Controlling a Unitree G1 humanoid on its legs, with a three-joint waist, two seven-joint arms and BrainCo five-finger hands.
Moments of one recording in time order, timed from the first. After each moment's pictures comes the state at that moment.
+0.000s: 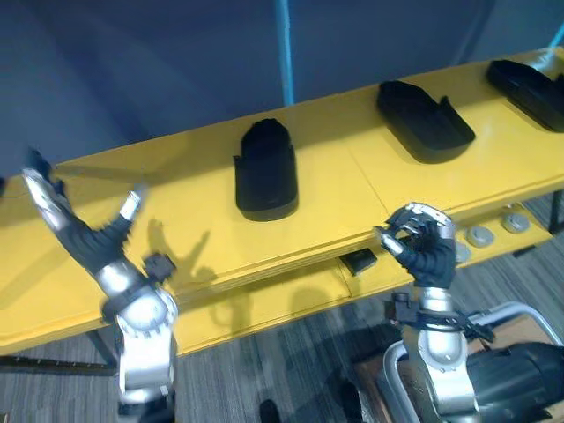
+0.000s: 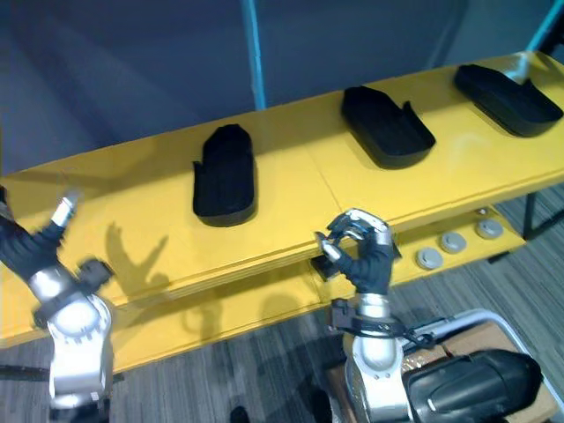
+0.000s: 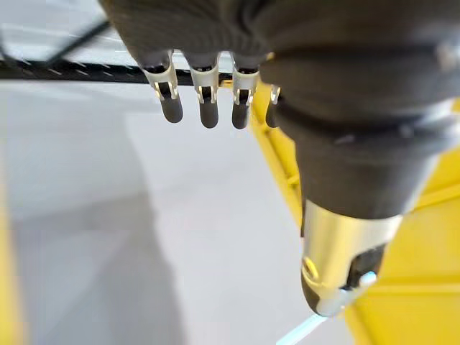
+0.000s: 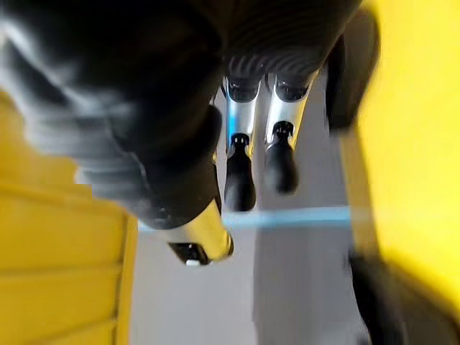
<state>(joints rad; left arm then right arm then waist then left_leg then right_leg) -0.02 0.07 0.06 -0.48 0.22 -0.12 0.62 -0.19 -0.09 0.12 -0.23 0.06 -0.27 -0.17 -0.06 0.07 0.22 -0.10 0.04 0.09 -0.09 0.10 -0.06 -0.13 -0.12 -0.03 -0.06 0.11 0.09</state>
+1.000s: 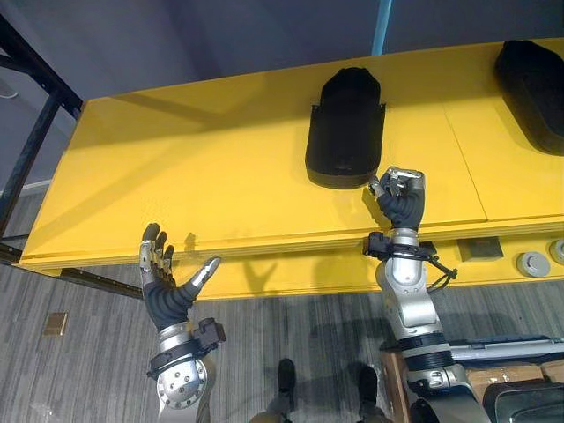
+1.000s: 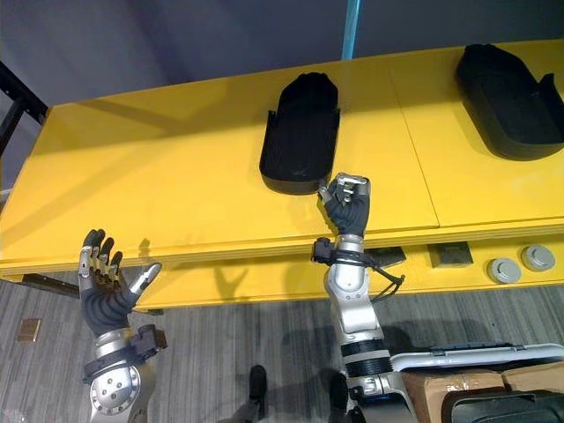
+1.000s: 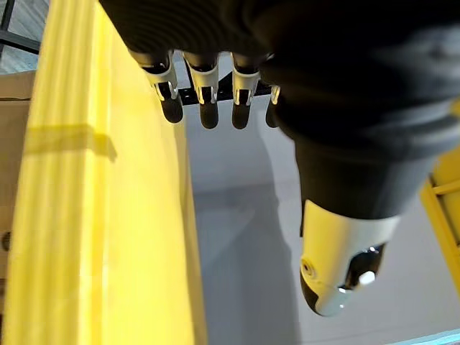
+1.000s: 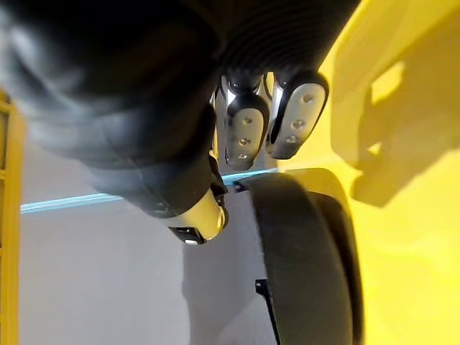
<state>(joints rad) 0.16 0.02 -0.03 -0.41 0.00 -0.21 0.44 -0.56 -0.11 0.01 0.18 0.08 -0.25 -0.33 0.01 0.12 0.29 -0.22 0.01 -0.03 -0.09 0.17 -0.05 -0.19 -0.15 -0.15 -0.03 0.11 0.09</state>
